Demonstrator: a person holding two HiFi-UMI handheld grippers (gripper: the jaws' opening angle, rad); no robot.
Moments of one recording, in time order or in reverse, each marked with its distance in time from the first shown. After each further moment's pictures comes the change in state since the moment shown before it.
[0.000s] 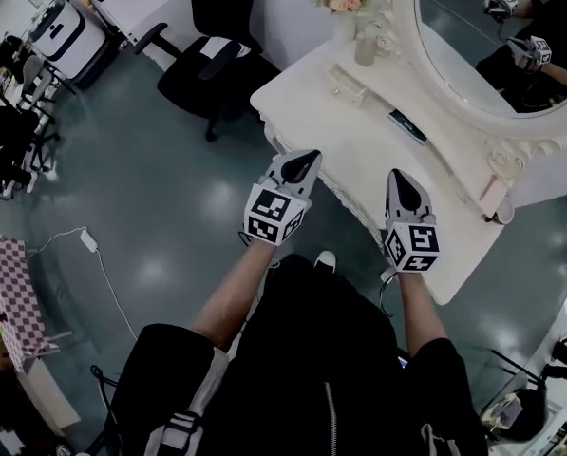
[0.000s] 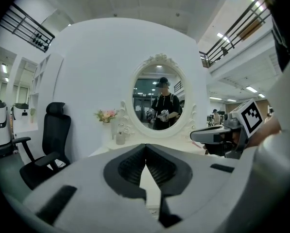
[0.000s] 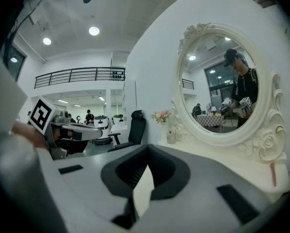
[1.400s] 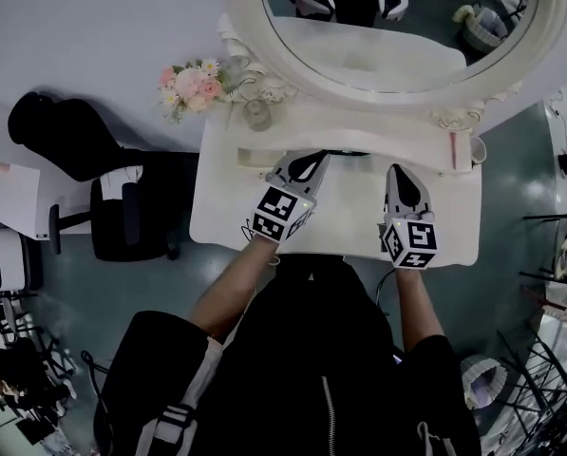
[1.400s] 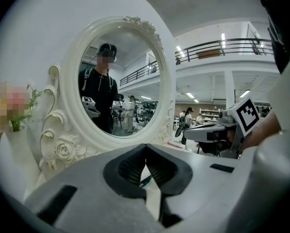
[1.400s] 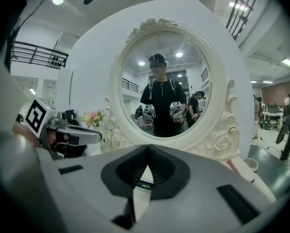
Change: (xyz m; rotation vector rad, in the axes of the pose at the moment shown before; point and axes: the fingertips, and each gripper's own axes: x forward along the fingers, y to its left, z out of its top) left arm 0.284 -0.009 0.031 0.122 0.072 -0.771; right arm 0.071 -0.169 0.009 0.160 -0.004 -0.738
